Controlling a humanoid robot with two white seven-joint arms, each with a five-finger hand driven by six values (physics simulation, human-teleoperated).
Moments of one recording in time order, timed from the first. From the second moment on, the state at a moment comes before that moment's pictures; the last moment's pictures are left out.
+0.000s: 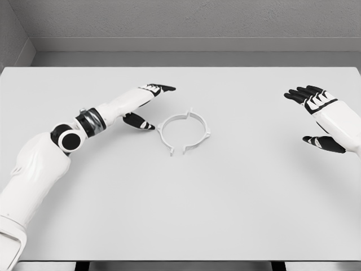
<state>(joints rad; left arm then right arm) -0.65 0.30 -0.55 -0.92 -0.43 -0.61 -0.23 0.04 -0.53 -0.21 -1.74 0.54 -0.61 0.31</state>
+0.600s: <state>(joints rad) -0.61 0.31 -0.55 -1.01 -0.44 -0.61 -0.23 0.04 -0.53 -0.21 -1.74 0.54 -0.61 0.31</state>
